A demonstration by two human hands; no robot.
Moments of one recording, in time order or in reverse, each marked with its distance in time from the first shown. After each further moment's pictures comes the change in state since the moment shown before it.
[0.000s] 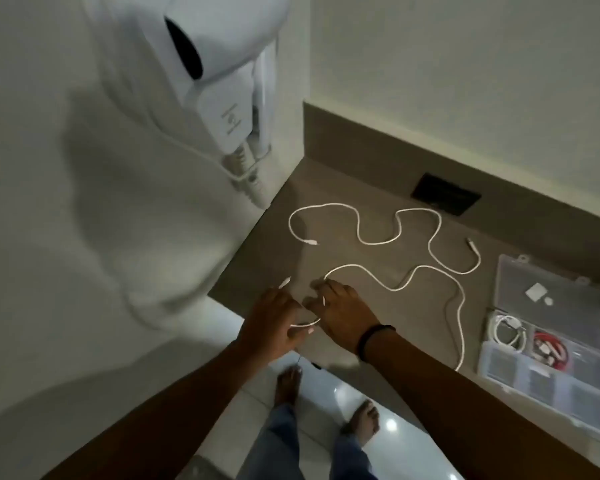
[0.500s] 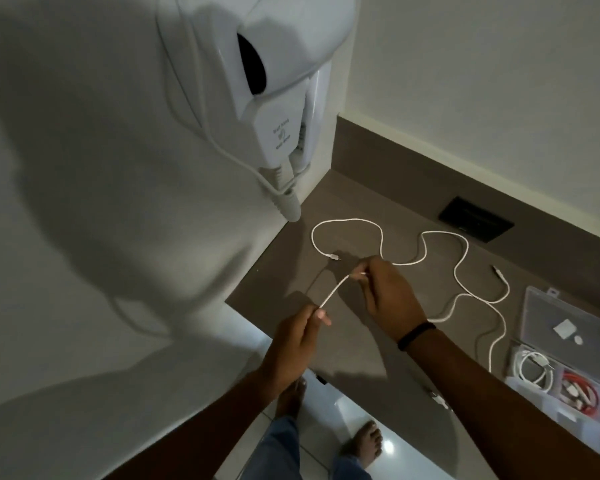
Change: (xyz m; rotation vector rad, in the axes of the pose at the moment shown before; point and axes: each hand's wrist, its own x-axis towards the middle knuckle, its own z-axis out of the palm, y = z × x) left_hand 0.003 0.042 -0.040 -0.806 0.161 -0.451; right_hand 0.018 0.039 -0.065 0.553 0.536 0.170
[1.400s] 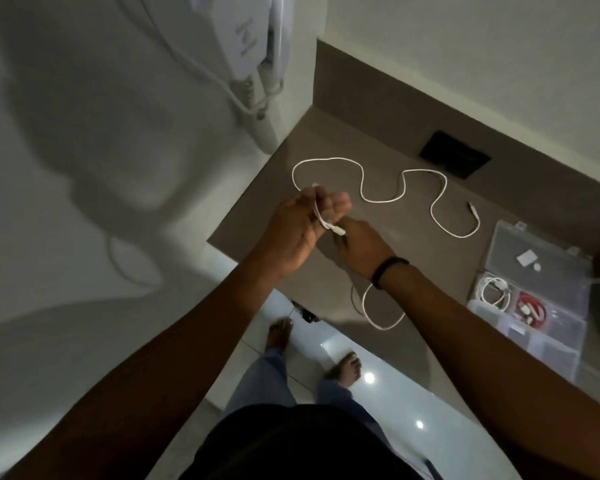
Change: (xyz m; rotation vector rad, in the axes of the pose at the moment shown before) left_hand 0.052 0.081 0.002 -1.145 -0.180 -0.302; right_hand -0.025 -0.024 -0.009 -0.031 -0.306 0.128
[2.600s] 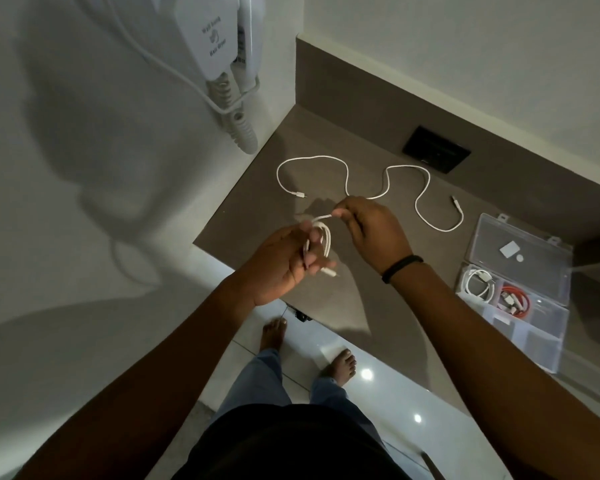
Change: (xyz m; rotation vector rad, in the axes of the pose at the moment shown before) left_hand -0.036 -0.020 -0.015 0.074 -0.329 -0.213; right_hand -0.018 0.006 -0.042 -0.017 0.230 -0.076
